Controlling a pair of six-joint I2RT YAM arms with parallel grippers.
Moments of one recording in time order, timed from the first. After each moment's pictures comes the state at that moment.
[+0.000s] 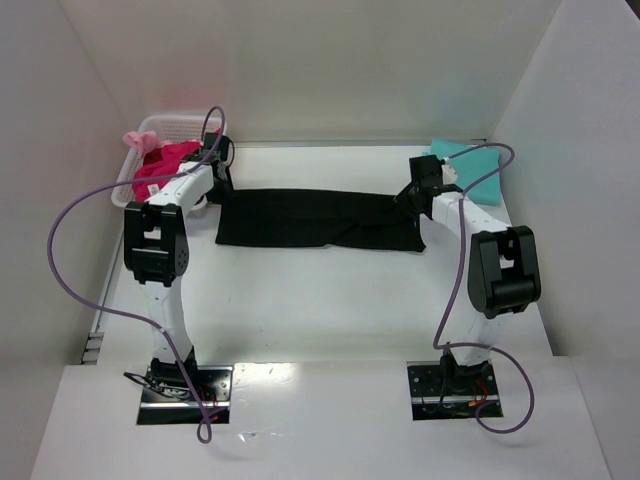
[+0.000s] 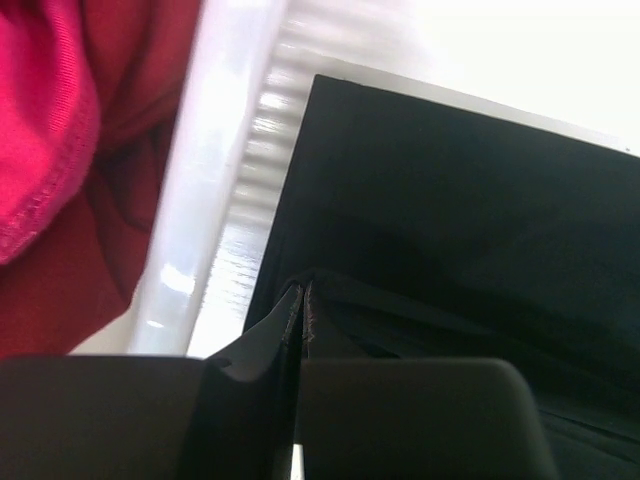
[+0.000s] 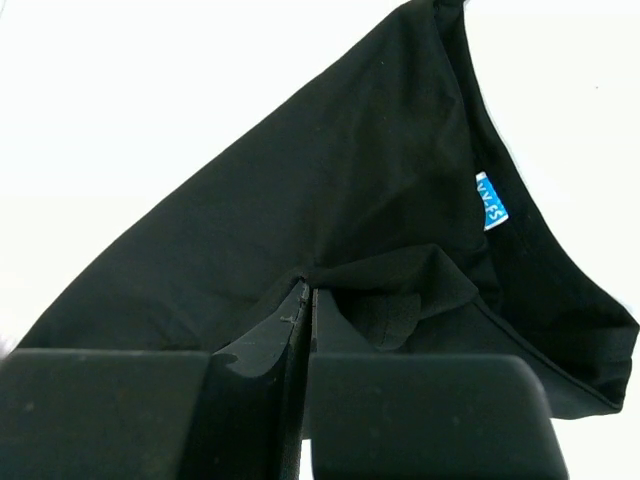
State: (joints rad) left arm -0.08 2.10 1.71 -0.66 -0.20 -0.34; right arm 0.16 1.75 1.21 -0.30 0.17 0.92
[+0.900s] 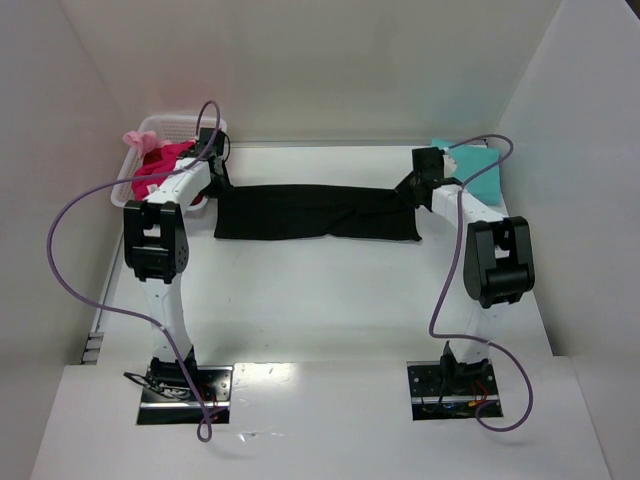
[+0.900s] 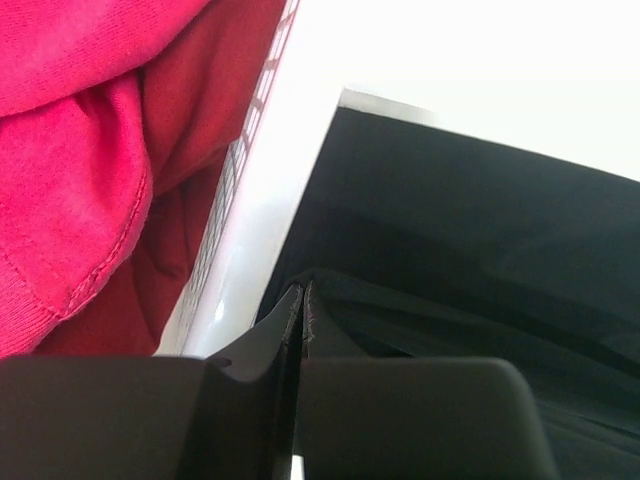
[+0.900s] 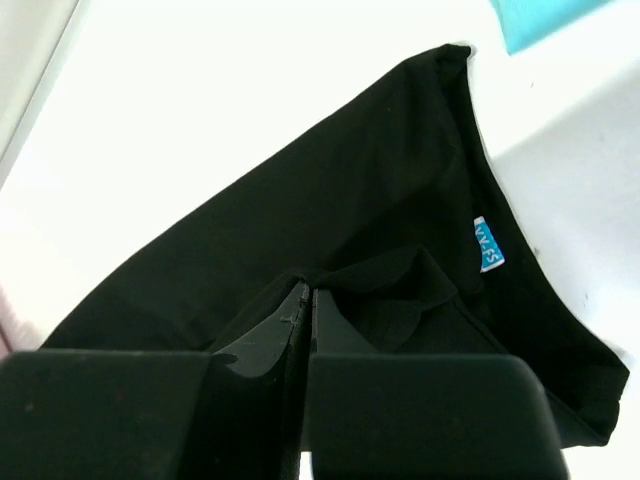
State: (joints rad) left arm -0.06 2.13 1.77 -0.65 -0.22 -0.34; right arm 0.13 1.83 1.29 -0.23 0.13 0.87
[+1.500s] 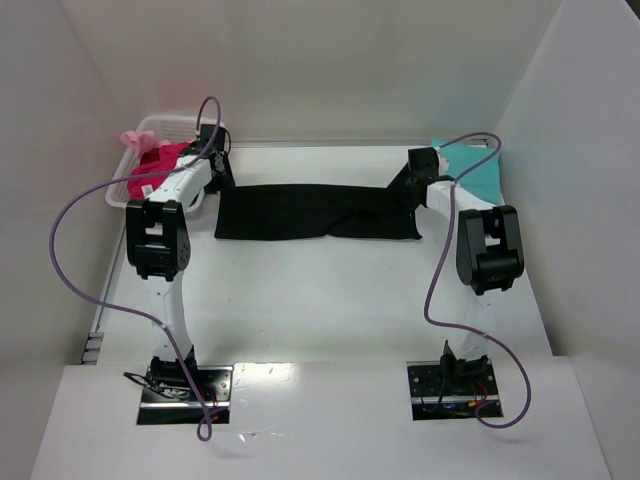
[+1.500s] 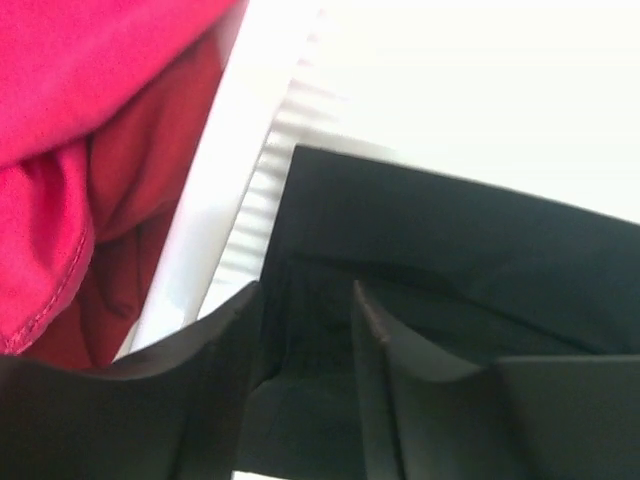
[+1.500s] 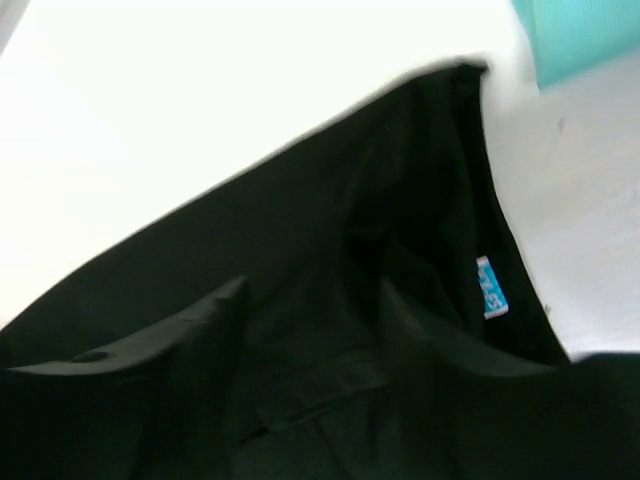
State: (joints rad) left arm -0.06 2.16 1.82 -0.63 -0.22 -0.34; right arm 0.12 1.95 1.36 -0.21 0.10 0.80
